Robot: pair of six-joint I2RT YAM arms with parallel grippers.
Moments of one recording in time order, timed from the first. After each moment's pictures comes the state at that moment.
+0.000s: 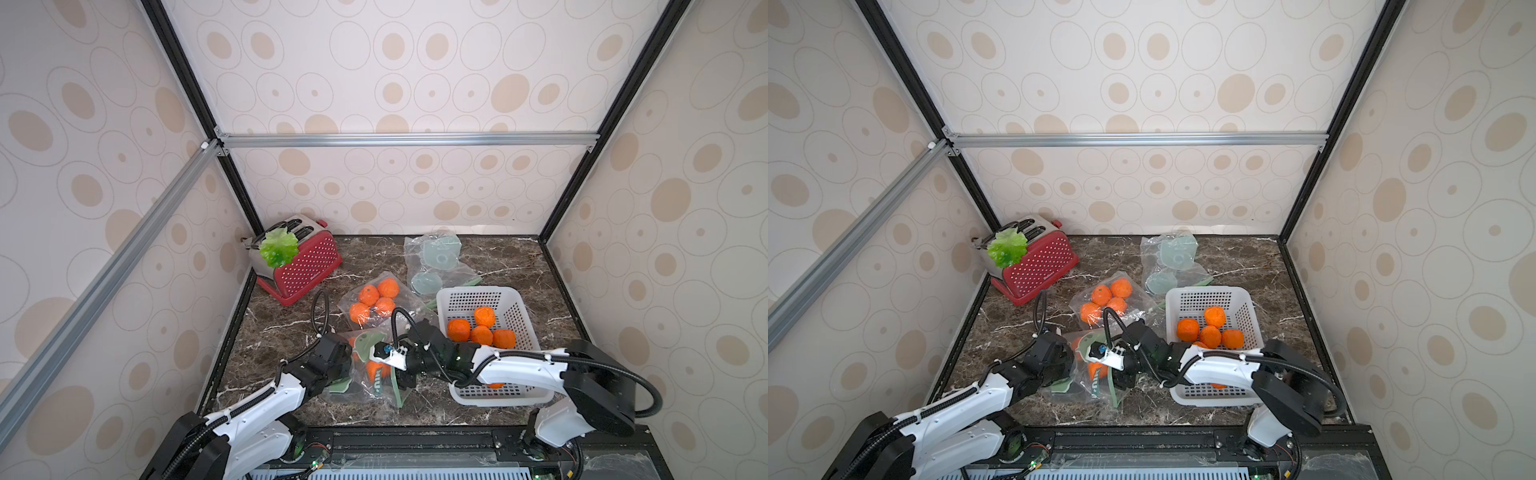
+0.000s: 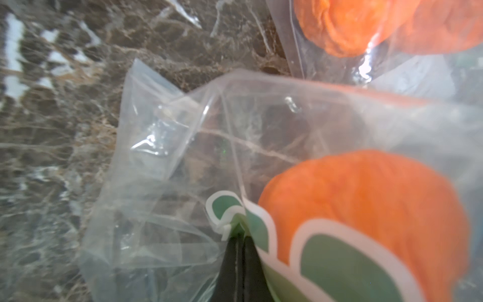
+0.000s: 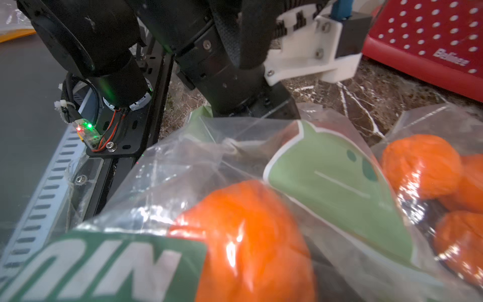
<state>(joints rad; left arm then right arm) -0.56 1.00 0.33 -0.32 -0.16 -0.76 1.03 1.47 0.76 0.08 -0.34 -0.30</state>
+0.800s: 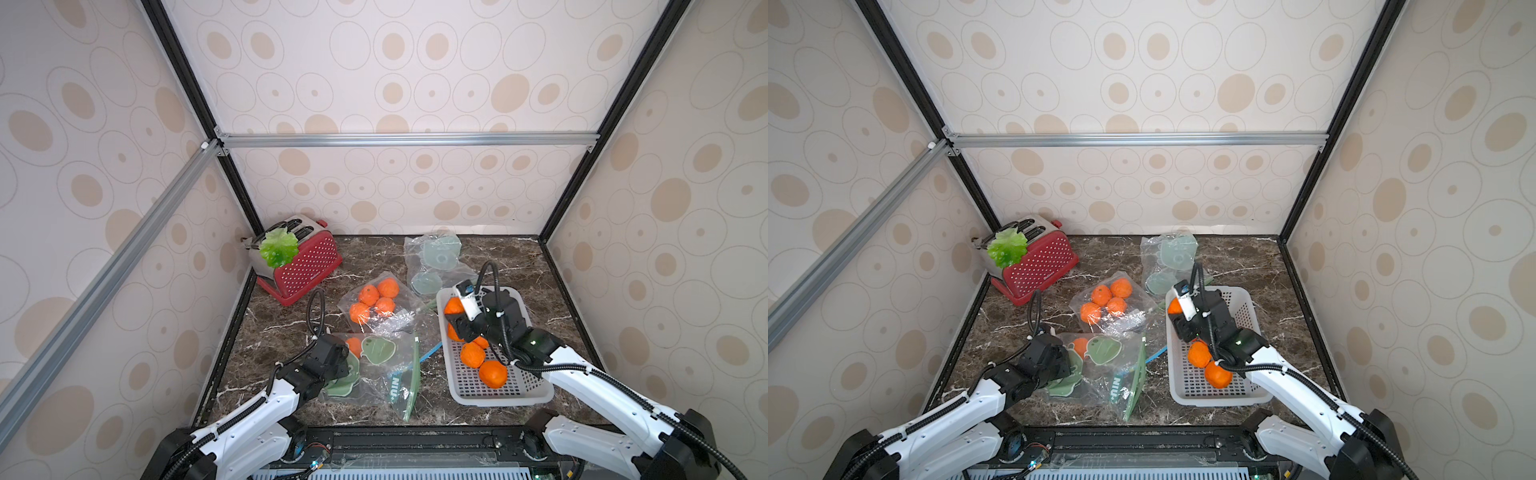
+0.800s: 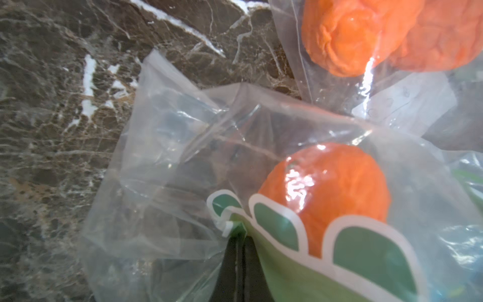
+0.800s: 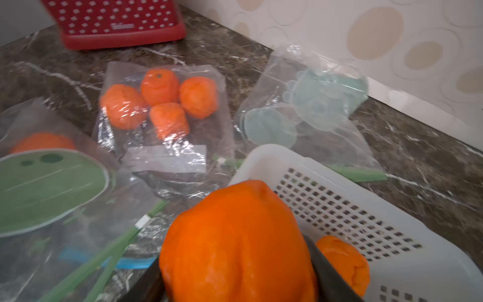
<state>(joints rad) -0.56 0.92 0.33 -0.39 -0.22 -0.73 0.56 1.04 0.74 -0.26 0.11 -0.02</state>
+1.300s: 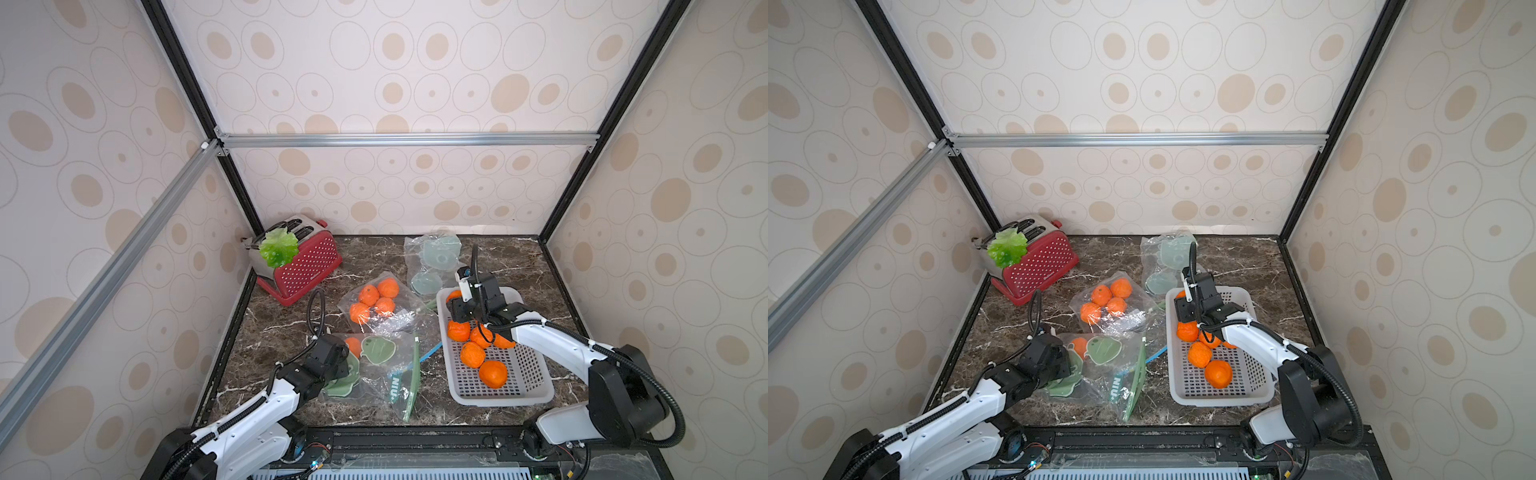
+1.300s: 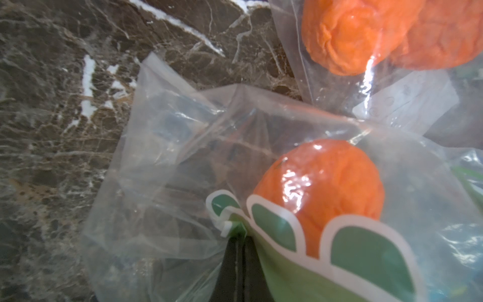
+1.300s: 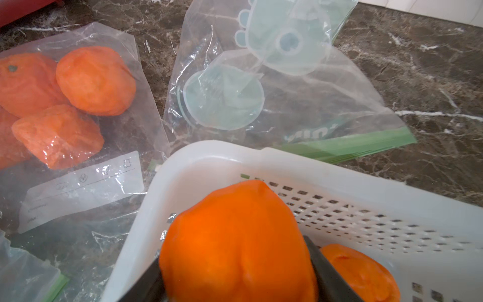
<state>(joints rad) -0.56 0.92 0.33 -0.39 -0.22 -0.73 0.44 1.44 0.86 -0.21 0.08 0.12</state>
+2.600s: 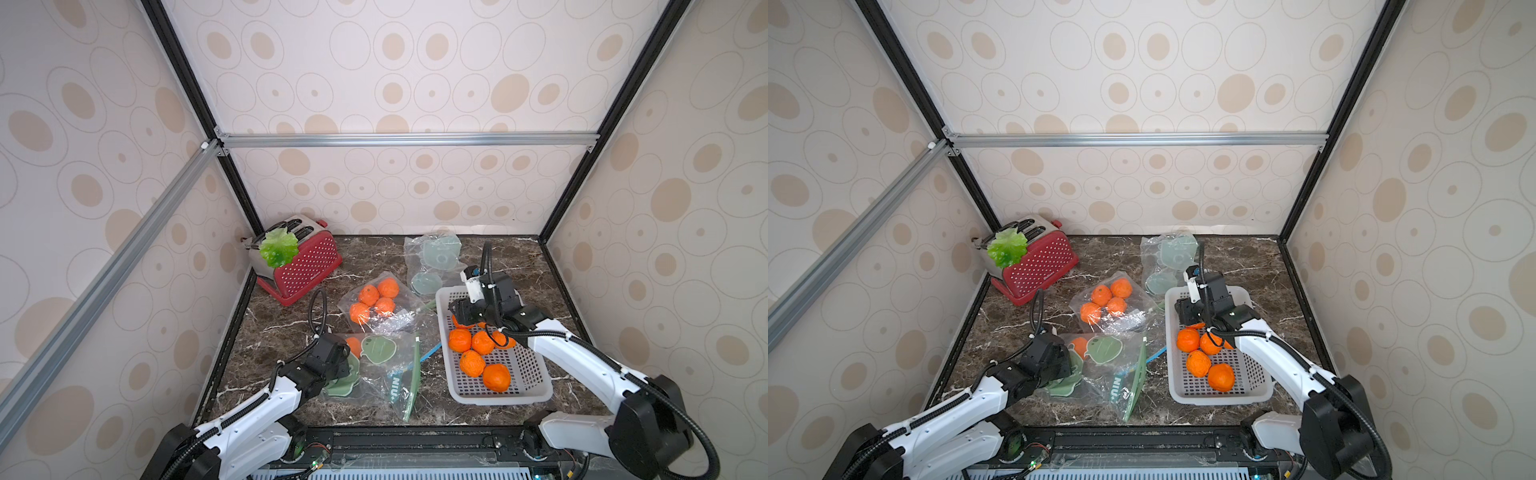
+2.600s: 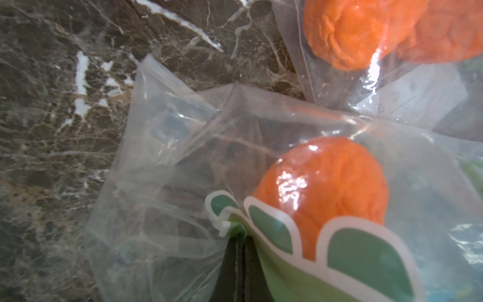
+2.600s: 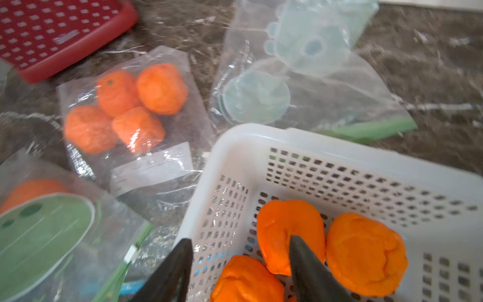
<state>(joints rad) -0.56 0.95 0.34 -0.39 -0.22 -0.72 0.45 1.22 0.85 -0.34 -0.13 0.17</state>
